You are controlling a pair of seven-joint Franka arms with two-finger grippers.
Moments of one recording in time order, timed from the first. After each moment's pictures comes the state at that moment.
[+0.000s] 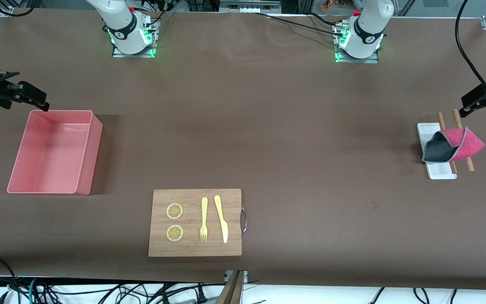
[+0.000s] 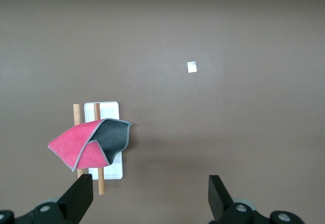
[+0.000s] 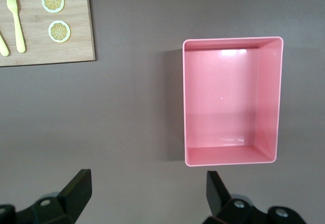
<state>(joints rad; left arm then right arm) -0.02 0.02 0.11 -1.60 0.04 1.66 0.09 -0.01 0.06 0.04 -1.52 -0.02 1.56 0.07</state>
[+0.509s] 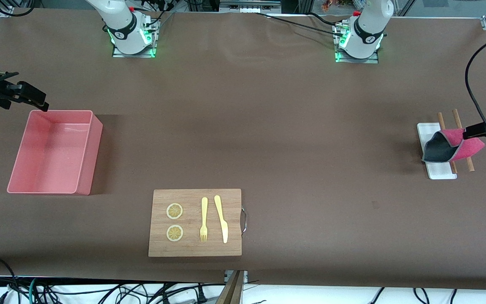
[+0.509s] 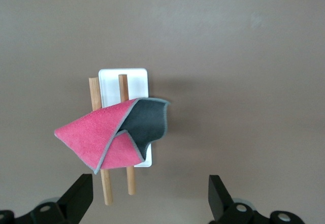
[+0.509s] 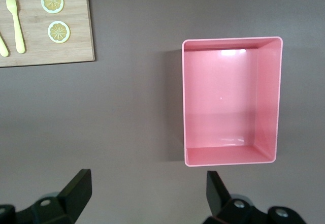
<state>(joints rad) 0.17 0.29 0.12 -1.59 0.04 1.69 0.25 -0.01 0.06 0.04 -1.51 -0.02 1.56 0.07</state>
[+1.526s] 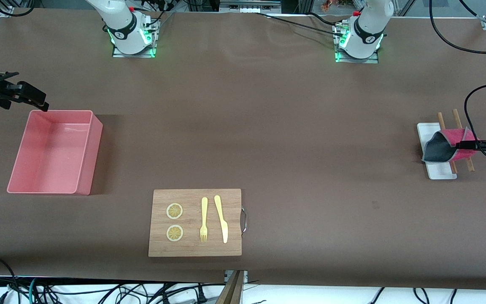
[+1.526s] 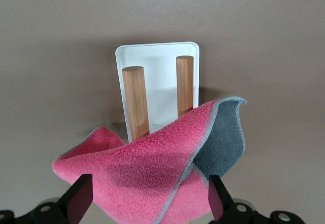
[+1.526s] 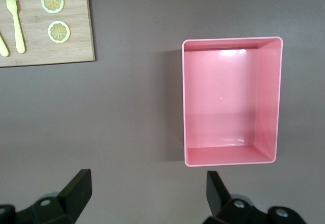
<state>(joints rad) 0.33 0.55 0.12 -1.56 0.04 1.79 0.43 -0.01 0.06 0.04 -1.51 -0.02 1.56 0.07</state>
